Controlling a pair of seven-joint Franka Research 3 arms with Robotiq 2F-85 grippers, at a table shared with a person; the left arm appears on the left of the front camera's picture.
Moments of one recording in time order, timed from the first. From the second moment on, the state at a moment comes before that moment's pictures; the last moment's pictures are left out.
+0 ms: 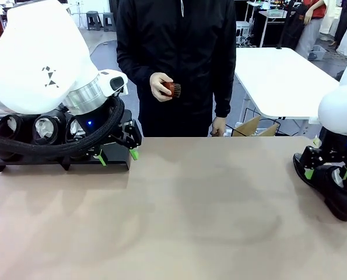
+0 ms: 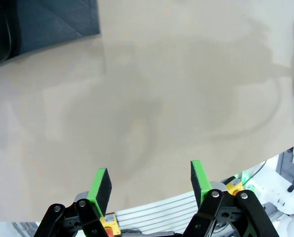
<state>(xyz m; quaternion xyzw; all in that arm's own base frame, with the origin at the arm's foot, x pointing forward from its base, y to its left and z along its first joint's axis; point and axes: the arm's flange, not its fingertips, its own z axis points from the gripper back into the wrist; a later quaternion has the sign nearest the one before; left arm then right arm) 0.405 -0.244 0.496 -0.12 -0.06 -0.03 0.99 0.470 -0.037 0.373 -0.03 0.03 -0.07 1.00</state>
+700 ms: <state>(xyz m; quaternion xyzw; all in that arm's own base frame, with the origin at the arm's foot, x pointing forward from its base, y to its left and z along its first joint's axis) 0.405 -0.244 0.496 -0.12 -0.06 -0.03 0.99 0.480 -0.047 0.344 0.00 0.07 -0.01 1.00</state>
